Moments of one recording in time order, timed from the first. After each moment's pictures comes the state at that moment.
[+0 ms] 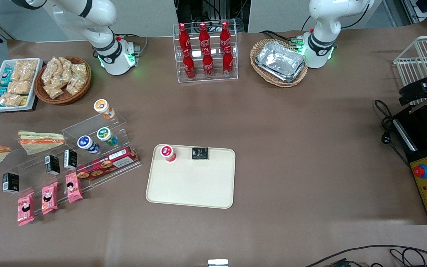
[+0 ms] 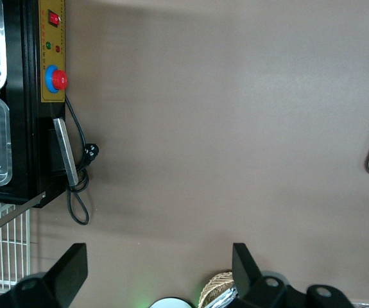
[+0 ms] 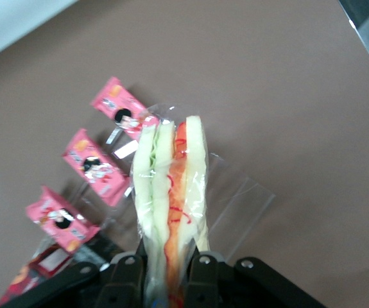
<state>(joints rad) -0.01 0.33 -0.57 -1.65 0.29 2.03 -0.10</state>
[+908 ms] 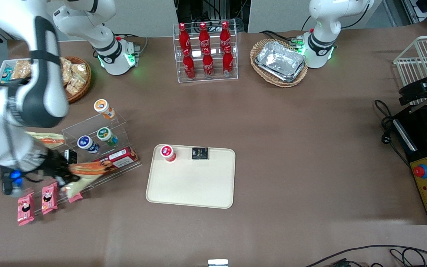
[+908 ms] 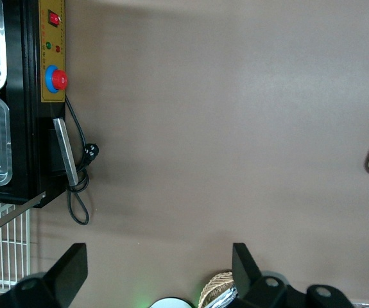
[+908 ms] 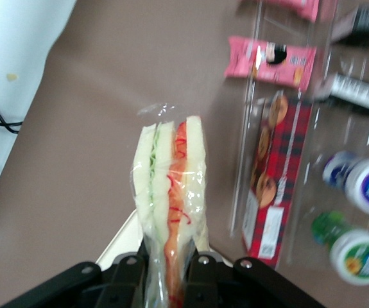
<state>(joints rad) 0.55 0.37 -0.55 -1.56 0.30 1.97 1.00</state>
